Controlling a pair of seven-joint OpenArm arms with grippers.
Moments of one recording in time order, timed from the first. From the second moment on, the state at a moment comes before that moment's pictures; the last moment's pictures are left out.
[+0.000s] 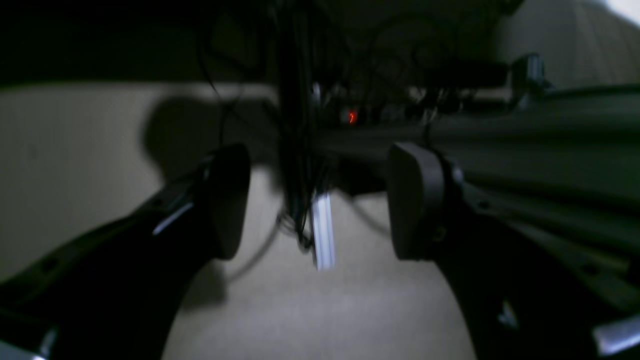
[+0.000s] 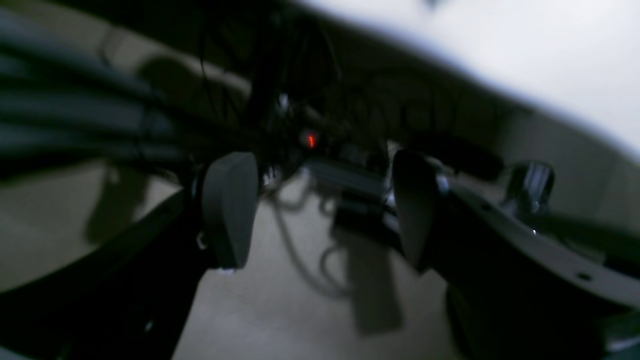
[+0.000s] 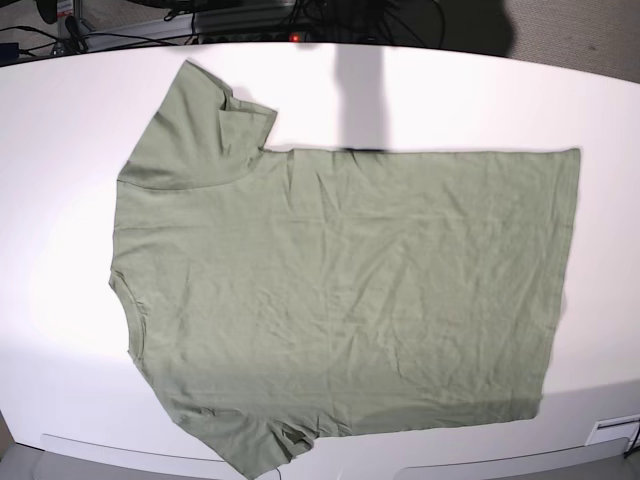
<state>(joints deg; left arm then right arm) 66.8 -7.4 -7.8 112.7 -18.0 -19.1 13.3 -71.9 31.4 -8.1 114.6 6.3 -7.1 -4.4</state>
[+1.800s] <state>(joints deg) 32.1 -42.0 -5.7 97.2 14.8 -24.7 5.3 -54.0 39.1 -18.7 129.9 -39.5 -5.3 -35.2</state>
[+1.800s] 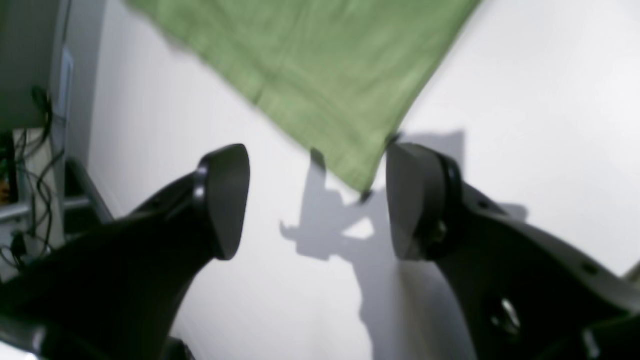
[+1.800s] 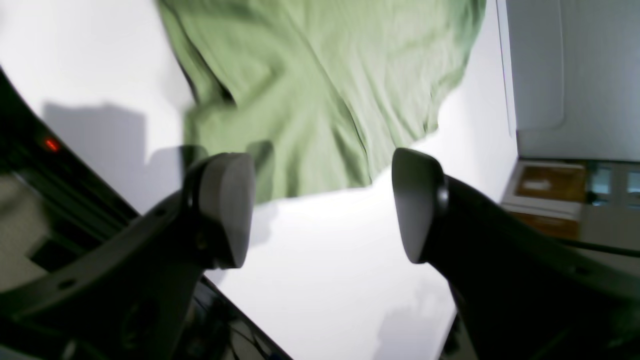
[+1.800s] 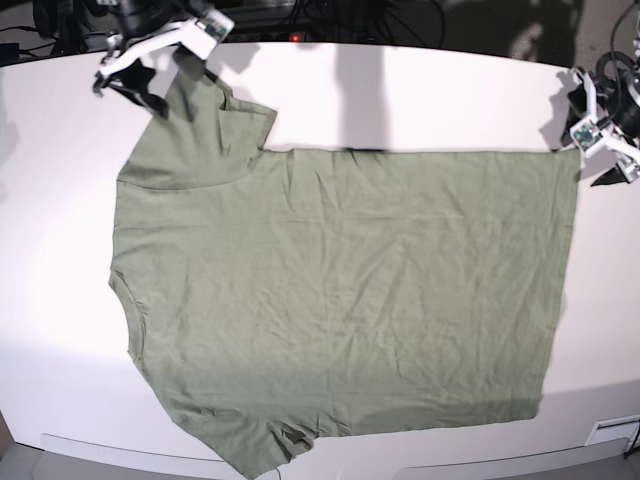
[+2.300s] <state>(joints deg) 22.0 -42.1 20.4 87.0 29.9 -7.6 9.2 -50.4 36.7 -19.3 130.8 -39.7 -5.5 -35.0</state>
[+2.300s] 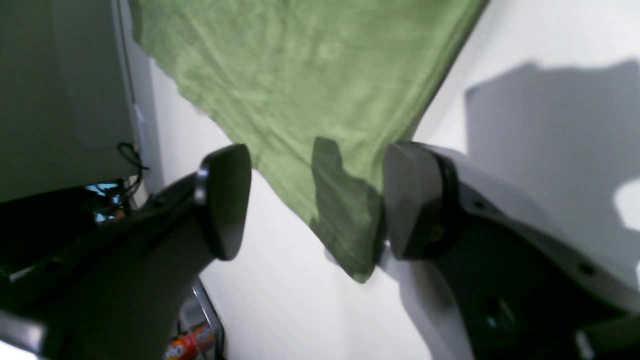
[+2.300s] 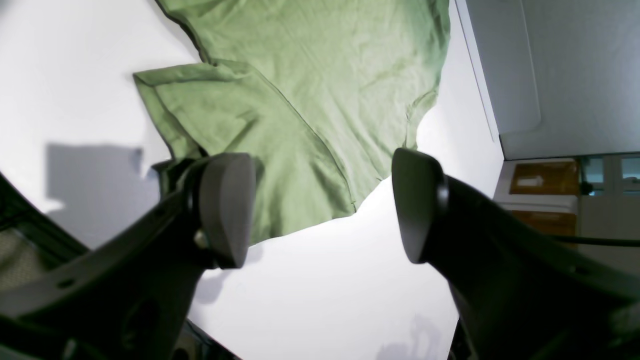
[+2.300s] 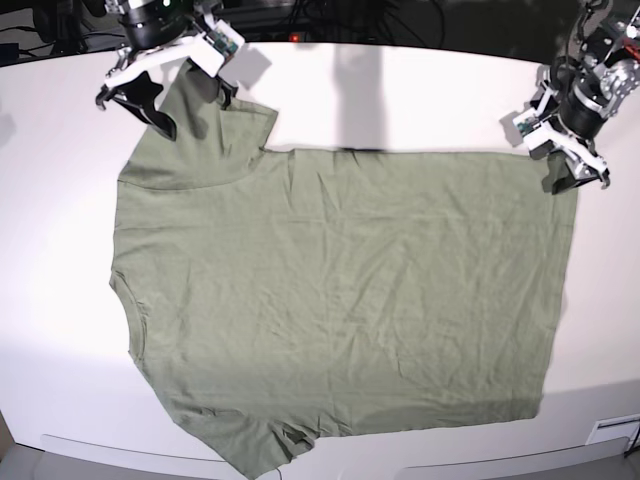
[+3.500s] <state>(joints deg) 22.2 -46.3 21.1 83.7 32.6 -8.4 8.7 -50.4 36.6 -19.3 130.8 -39.7 -5.5 -34.9</state>
